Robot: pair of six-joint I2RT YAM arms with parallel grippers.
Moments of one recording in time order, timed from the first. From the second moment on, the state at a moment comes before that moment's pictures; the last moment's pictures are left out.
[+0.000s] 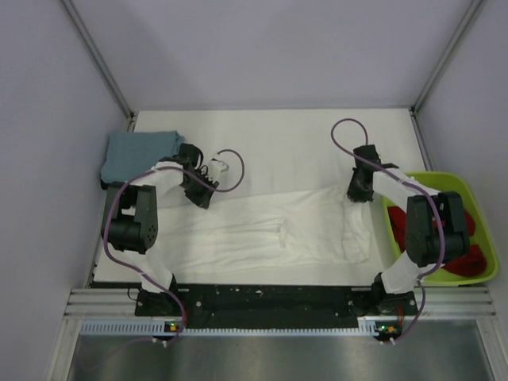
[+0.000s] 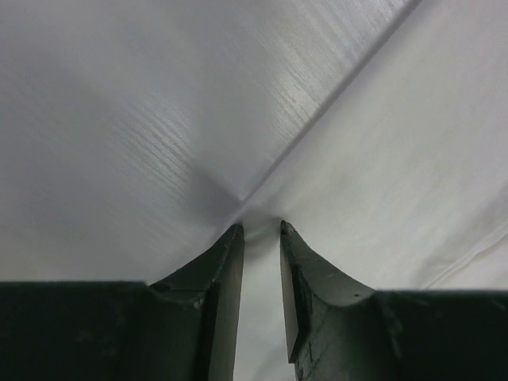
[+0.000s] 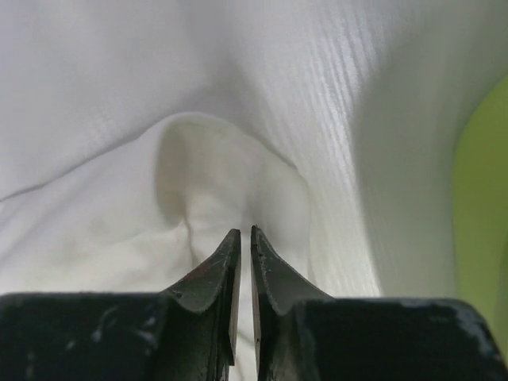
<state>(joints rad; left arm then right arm) -0.15 1.77 1.11 -0.63 0.28 0.55 0.13 1.64 0.96 -0.49 0.17 0.47</state>
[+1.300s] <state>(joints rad) -0.68 2.24 1.76 -0.57 0.38 0.32 0.18 1.53 0.83 -0.49 -0.03 0.50</state>
